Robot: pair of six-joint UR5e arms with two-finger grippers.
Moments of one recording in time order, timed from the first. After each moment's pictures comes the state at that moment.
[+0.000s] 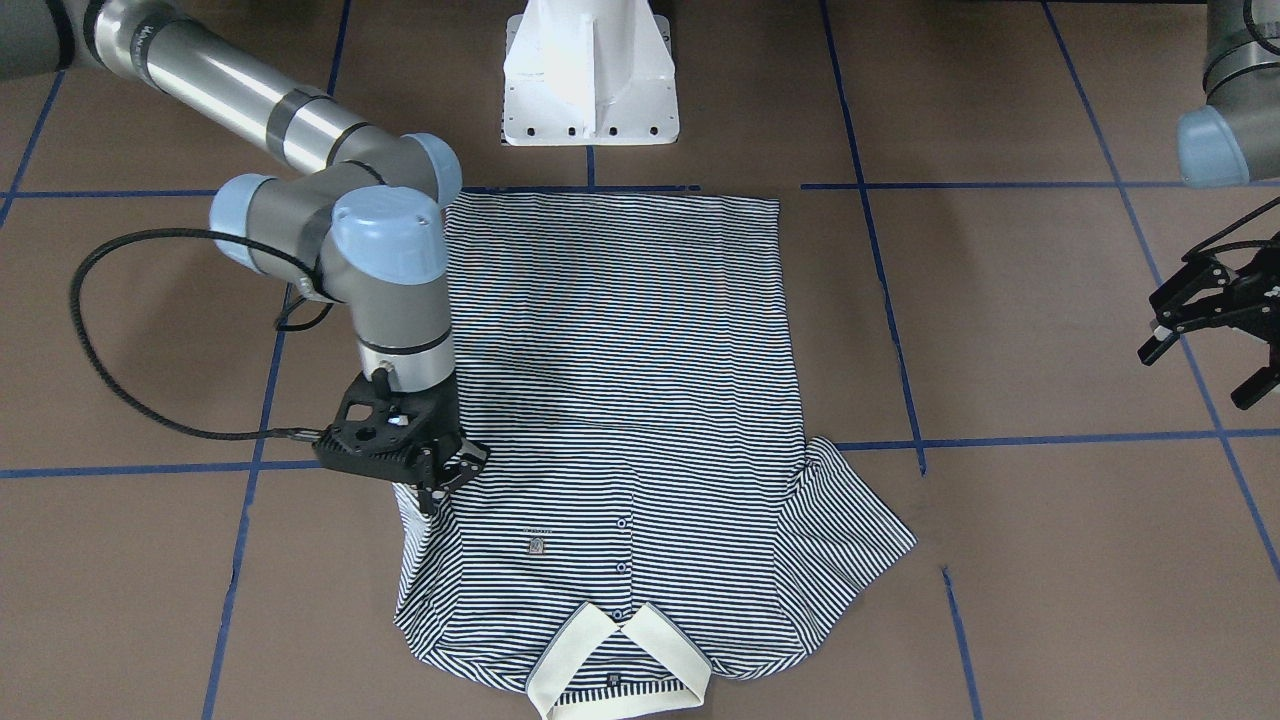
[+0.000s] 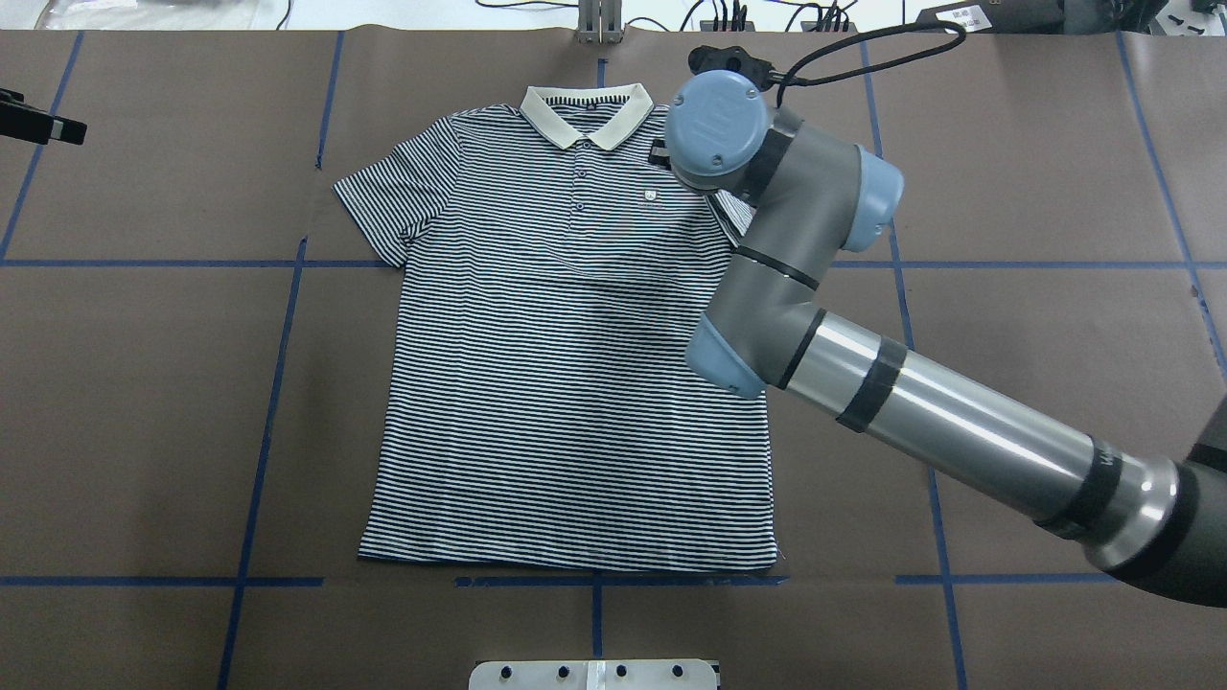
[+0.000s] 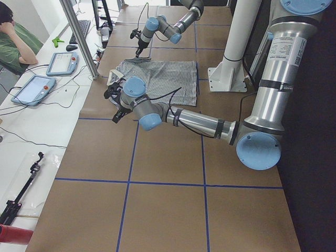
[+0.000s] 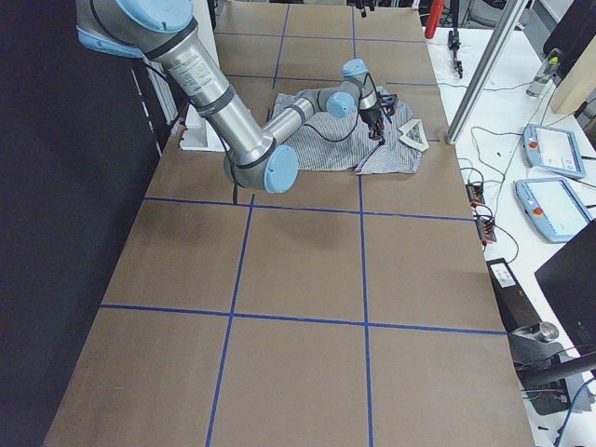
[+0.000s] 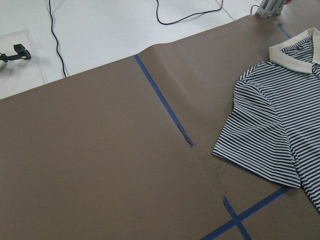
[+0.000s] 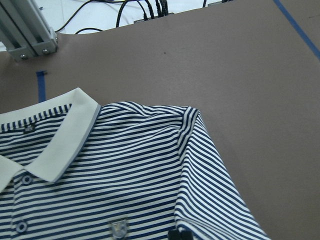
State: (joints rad) left arm -1.30 -1.76 -1.60 -2.34 -2.32 -0.41; right arm 0.67 -0.70 1.28 -1.37 1.51 1.41
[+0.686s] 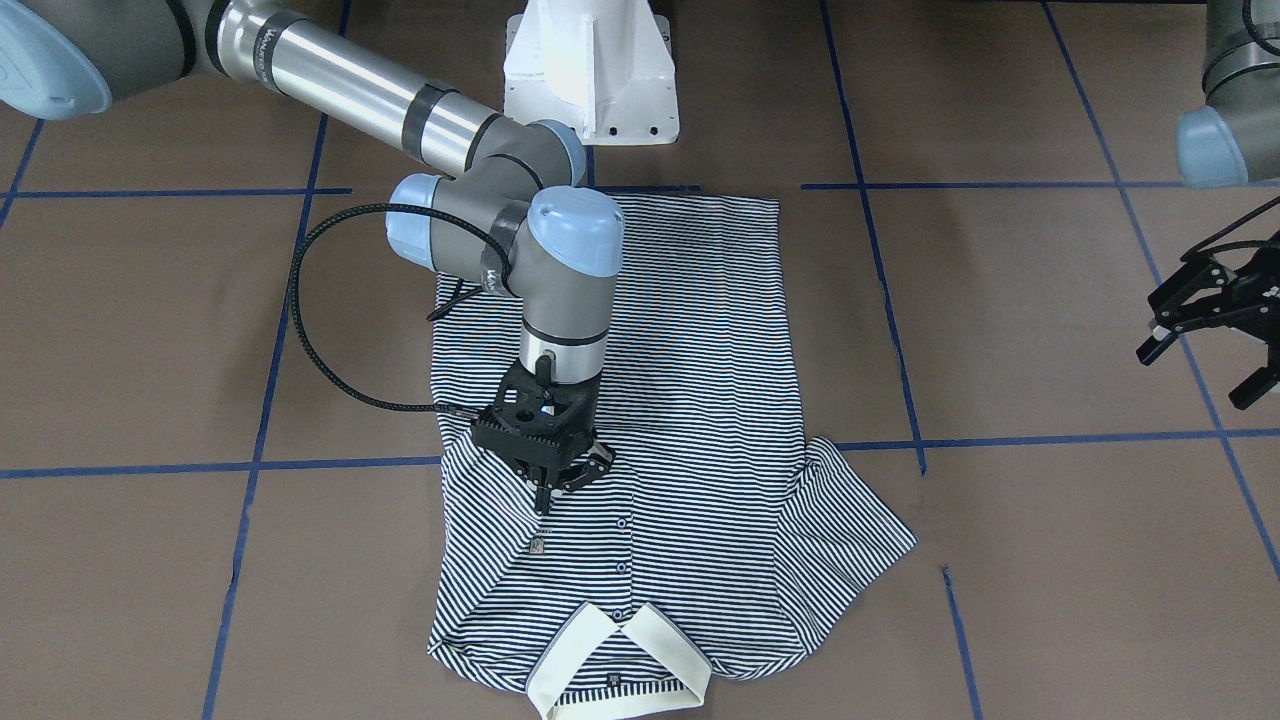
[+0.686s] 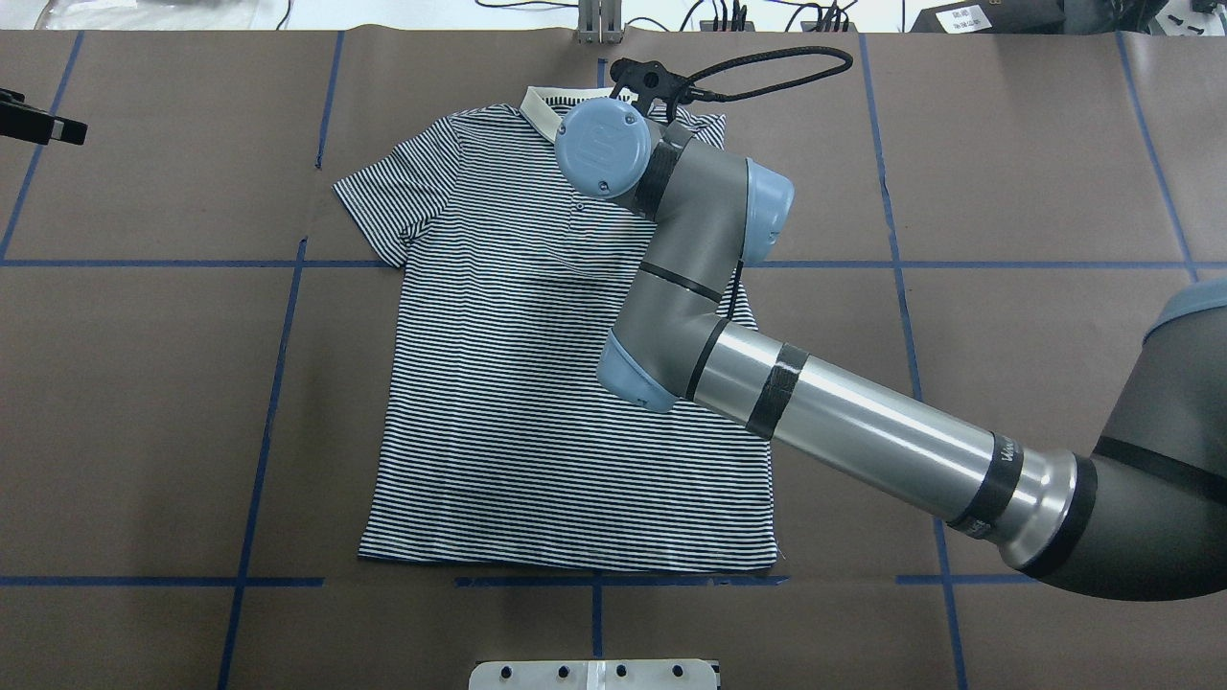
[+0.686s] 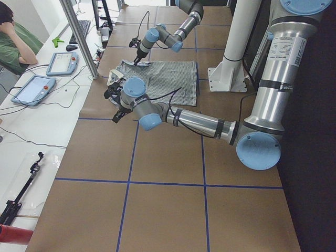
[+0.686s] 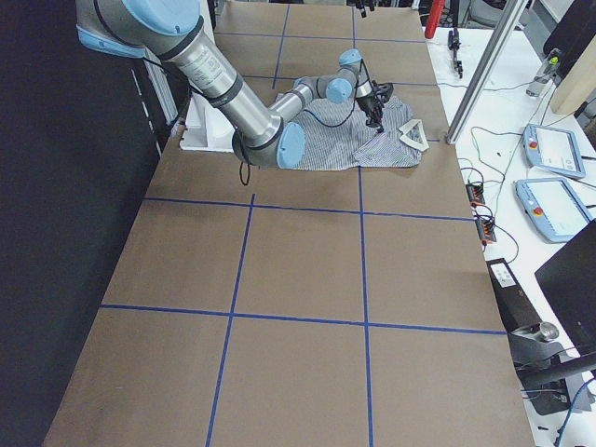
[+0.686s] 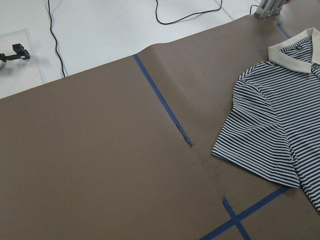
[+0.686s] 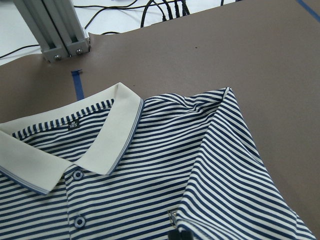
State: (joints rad) left arm -1.29 -1.76 -1.60 -2.34 -2.32 -0.41; right arm 0.61 -0.58 1.14 -1.37 1.43 1.49
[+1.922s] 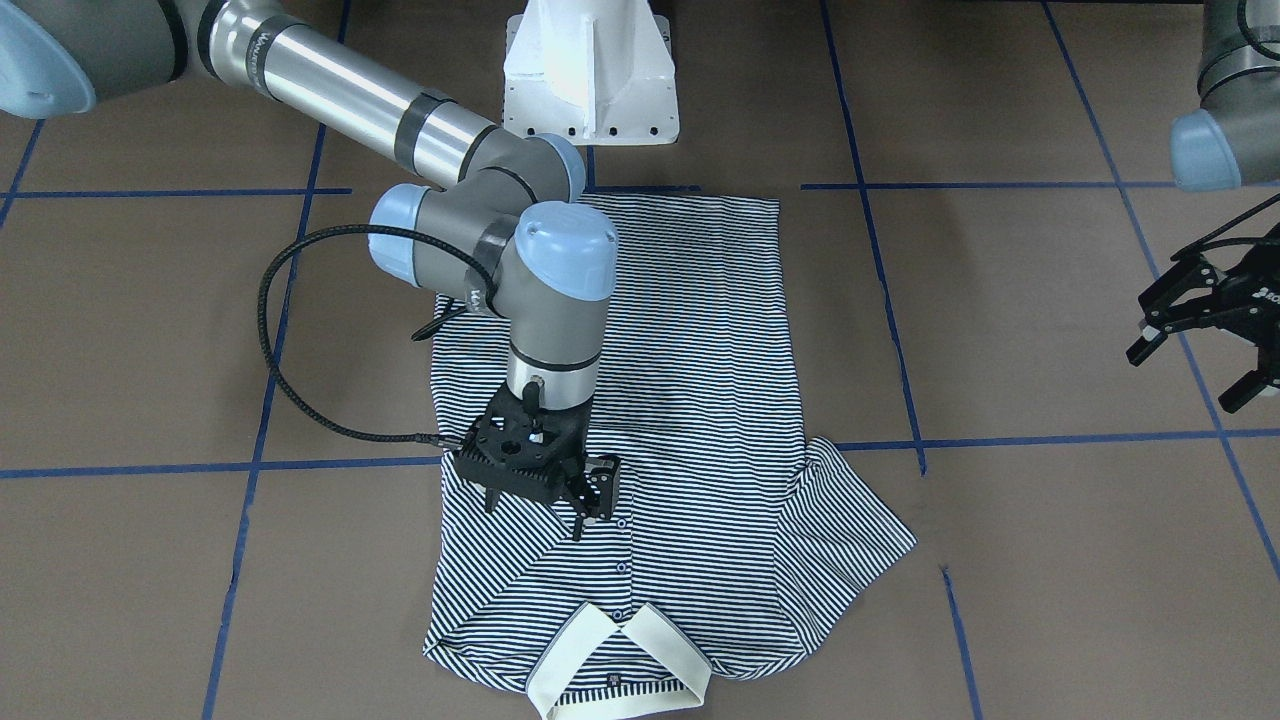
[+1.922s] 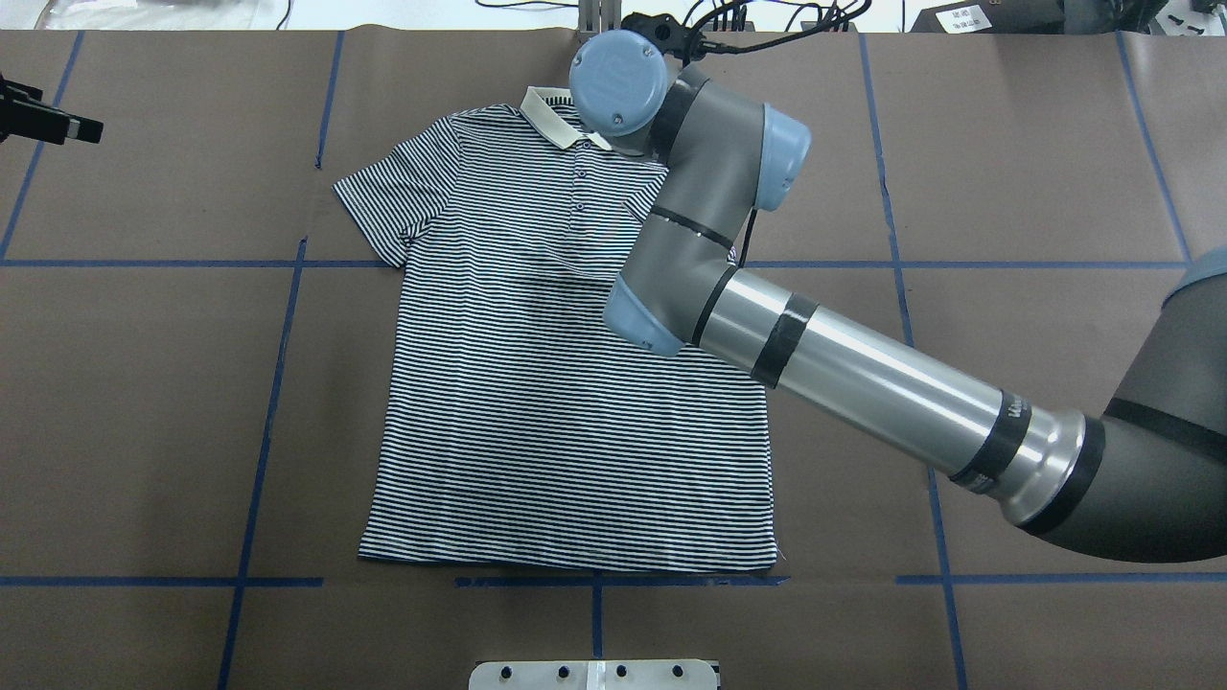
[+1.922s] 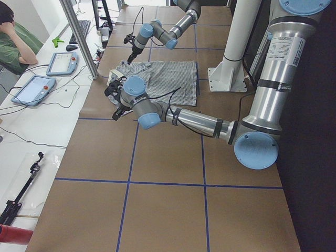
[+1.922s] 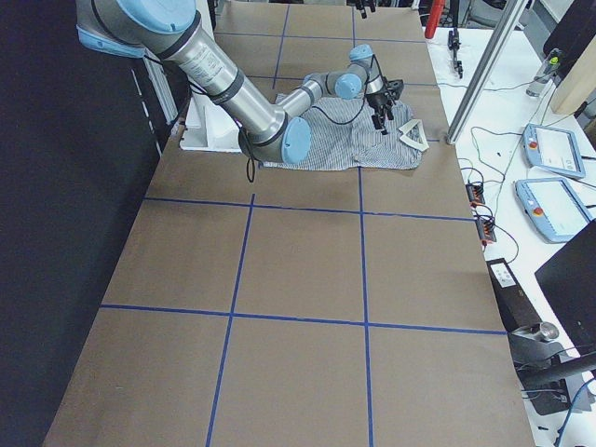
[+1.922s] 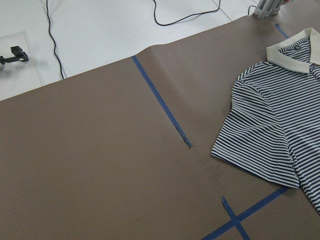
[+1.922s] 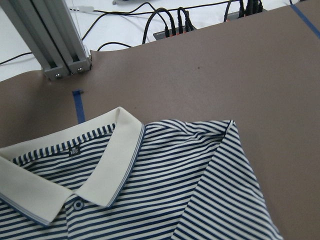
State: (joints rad) left arm -1.26 -1.78 -1.60 -2.40 -2.31 -0.41; right arm 0.70 -0.55 1.11 -1.38 1.55 1.38
